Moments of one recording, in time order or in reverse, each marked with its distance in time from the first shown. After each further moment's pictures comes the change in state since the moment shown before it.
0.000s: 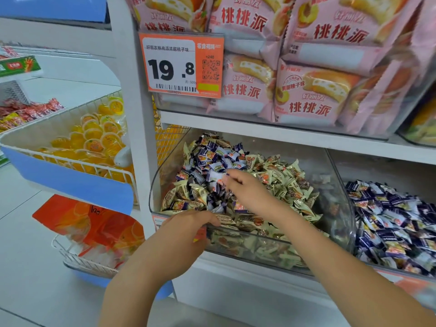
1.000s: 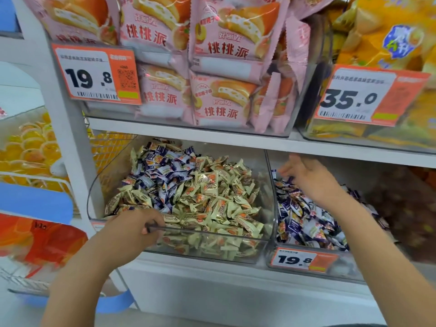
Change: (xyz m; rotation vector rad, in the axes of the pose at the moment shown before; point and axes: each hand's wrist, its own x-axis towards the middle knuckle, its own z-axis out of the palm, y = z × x) left_hand 0.022 0.011 0.006 0.093 -0.075 -0.084; right_hand -0.107 0.041 -0.167 -0.161 0.424 0.295
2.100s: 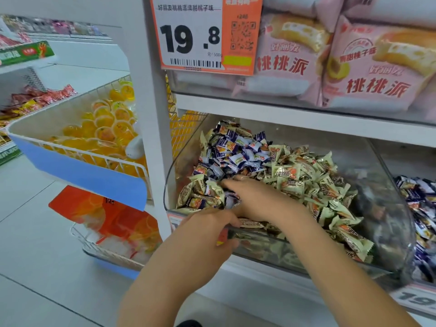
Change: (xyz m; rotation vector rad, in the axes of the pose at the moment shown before) left_hand -0.019 -0.008 -0.007 -0.143 0.096 0.042; right_hand 0.023 -0.094 0.220 -0.454 -0.633 -0.480
